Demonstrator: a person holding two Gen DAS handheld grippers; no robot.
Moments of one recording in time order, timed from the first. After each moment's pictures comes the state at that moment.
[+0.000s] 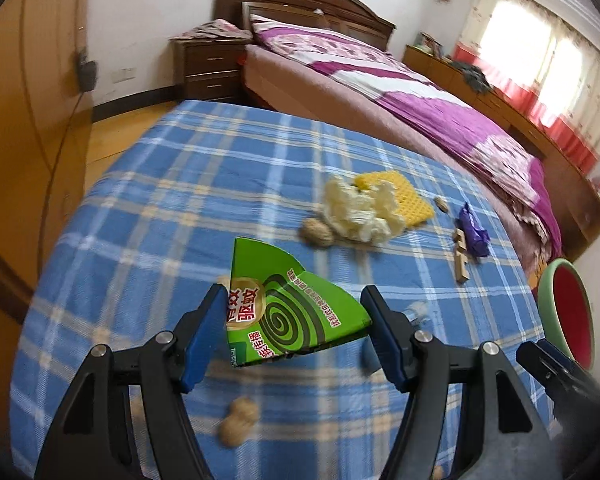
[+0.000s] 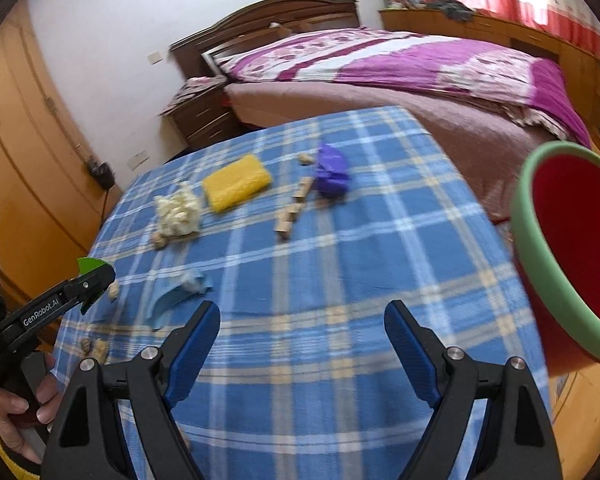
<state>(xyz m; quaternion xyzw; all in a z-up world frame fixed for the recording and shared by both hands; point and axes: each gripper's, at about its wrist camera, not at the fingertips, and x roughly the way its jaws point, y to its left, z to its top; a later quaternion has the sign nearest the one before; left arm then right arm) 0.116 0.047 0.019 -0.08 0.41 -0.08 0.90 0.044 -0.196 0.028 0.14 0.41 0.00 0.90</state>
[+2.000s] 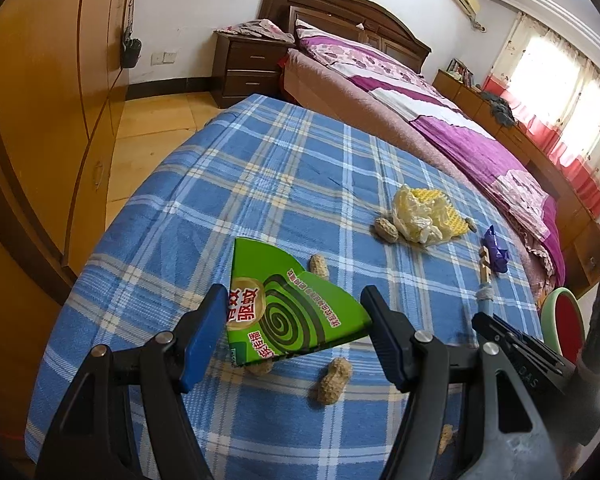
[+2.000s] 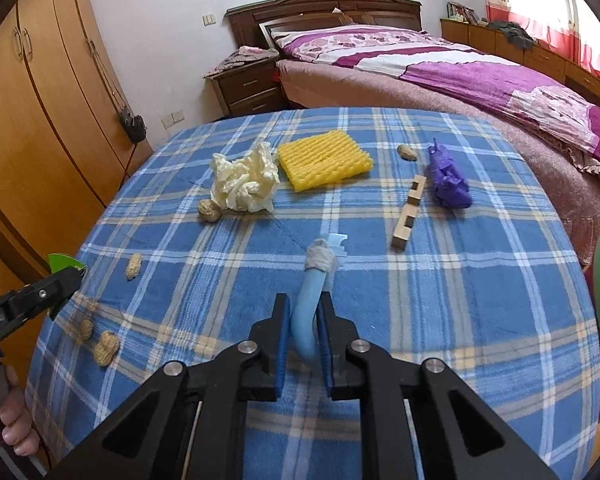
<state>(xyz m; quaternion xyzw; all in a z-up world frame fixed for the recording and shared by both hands) 0.091 0.108 0.016 -0.13 0.41 -0.04 0.90 0.087 -0.128 0.007 0.07 0.43 0.06 0.90</state>
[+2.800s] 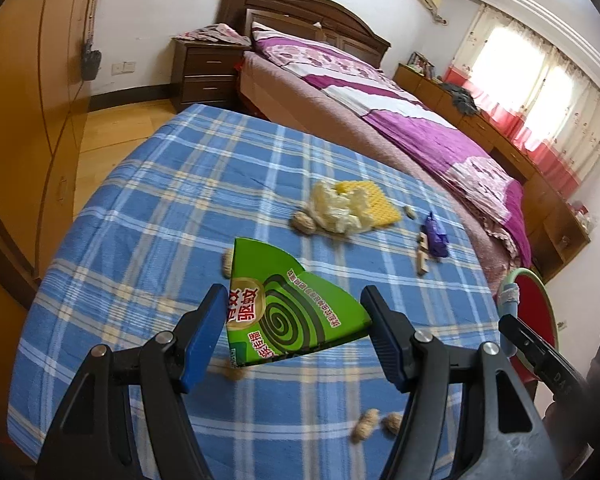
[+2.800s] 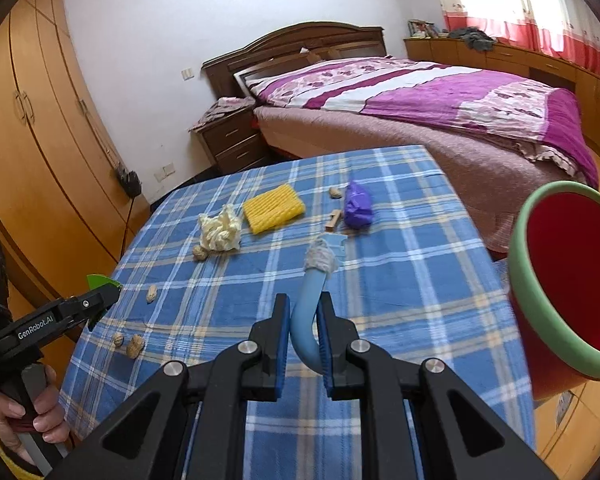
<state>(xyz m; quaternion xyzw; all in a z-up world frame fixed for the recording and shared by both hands) 0.073 0.063 0.044 -0.13 0.40 -0.11 0.90 0.010 -0.194 0.063 0.13 0.36 0.03 0.92</state>
